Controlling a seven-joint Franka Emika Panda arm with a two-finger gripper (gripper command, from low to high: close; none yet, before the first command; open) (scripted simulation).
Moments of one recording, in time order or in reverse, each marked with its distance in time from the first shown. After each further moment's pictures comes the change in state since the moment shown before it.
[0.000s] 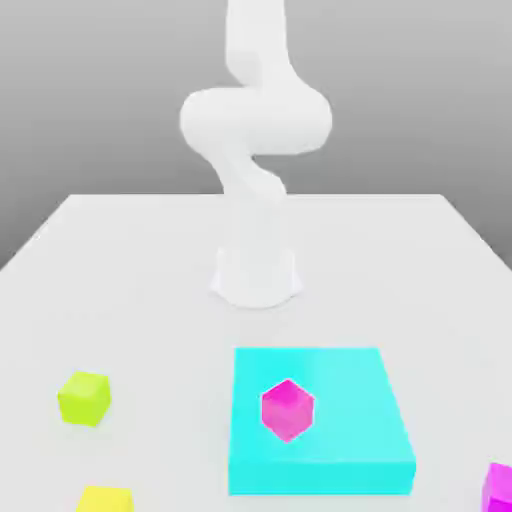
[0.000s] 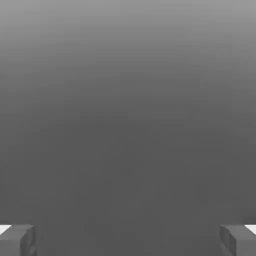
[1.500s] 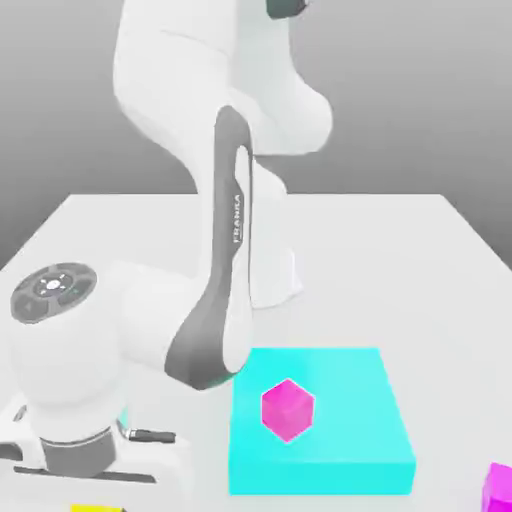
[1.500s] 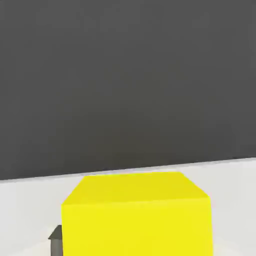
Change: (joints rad) arm -0.087 1.169 -0.181 0.085 0.185 0.329 -0.341
